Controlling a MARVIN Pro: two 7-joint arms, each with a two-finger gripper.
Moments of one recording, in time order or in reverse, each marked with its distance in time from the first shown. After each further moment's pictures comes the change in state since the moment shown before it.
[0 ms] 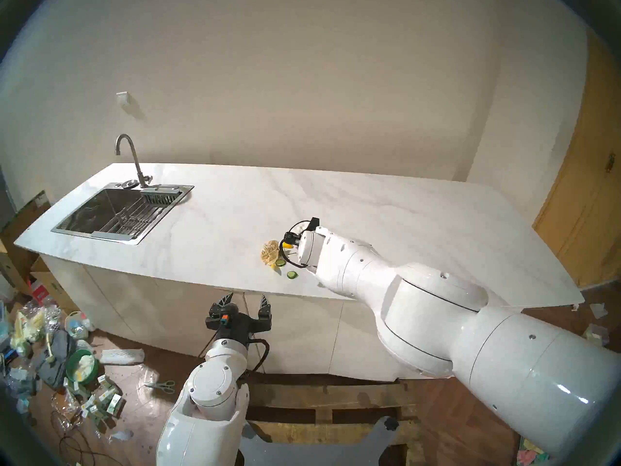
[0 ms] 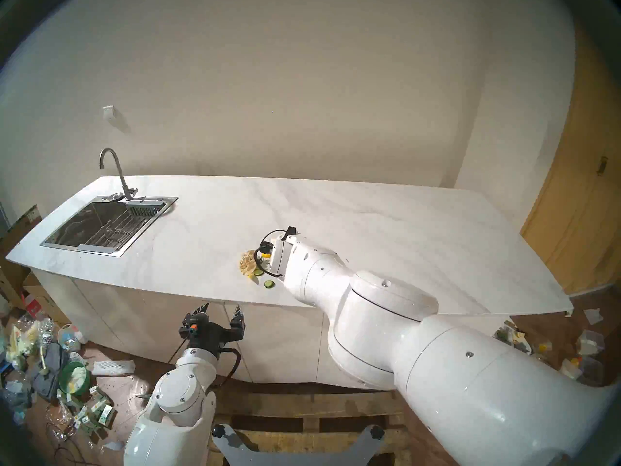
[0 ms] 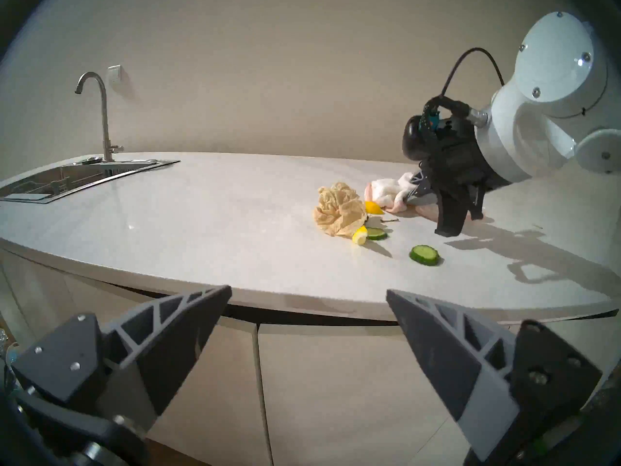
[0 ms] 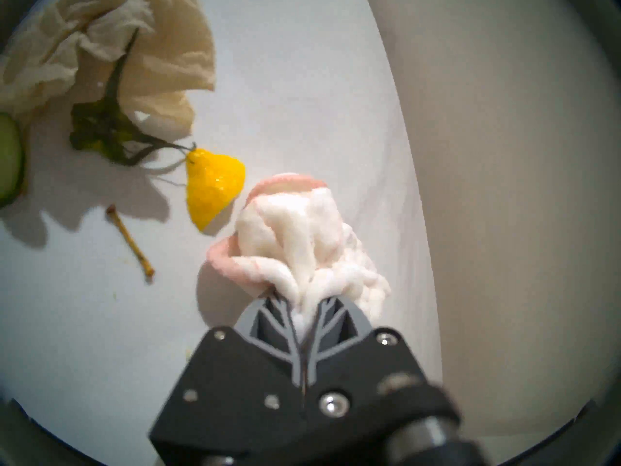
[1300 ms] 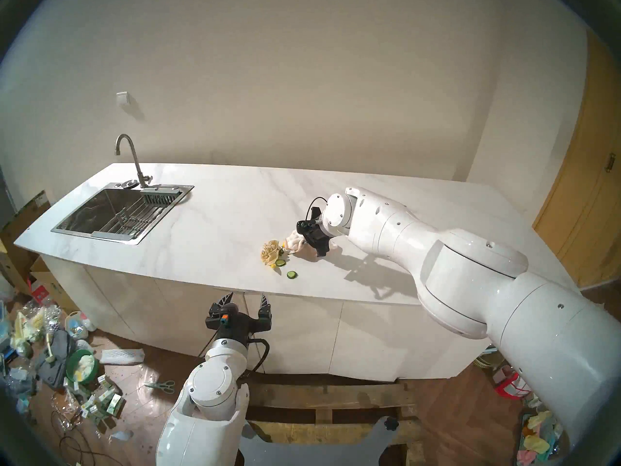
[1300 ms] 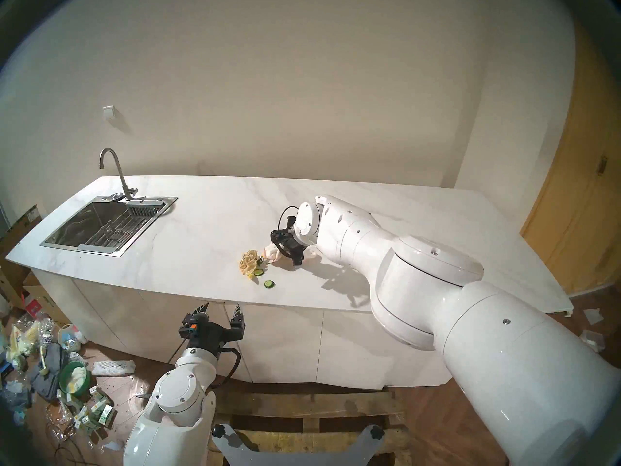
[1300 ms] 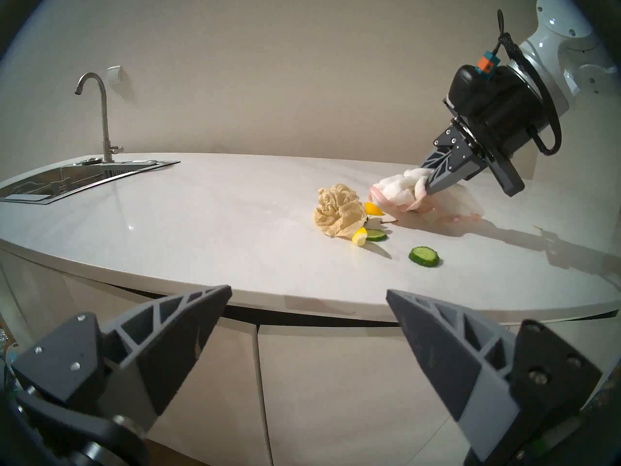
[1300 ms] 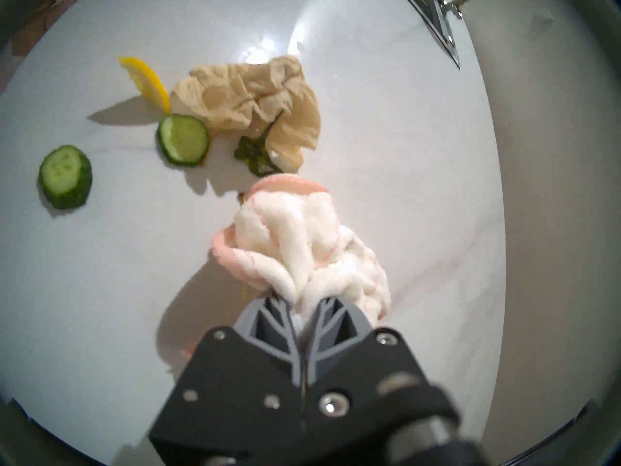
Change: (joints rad) left arm 0.001 0.000 0.000 -0.002 0.000 0.000 0.000; right arm 0.127 0.208 -0.060 -0.191 -0.008 -0.362 0.551
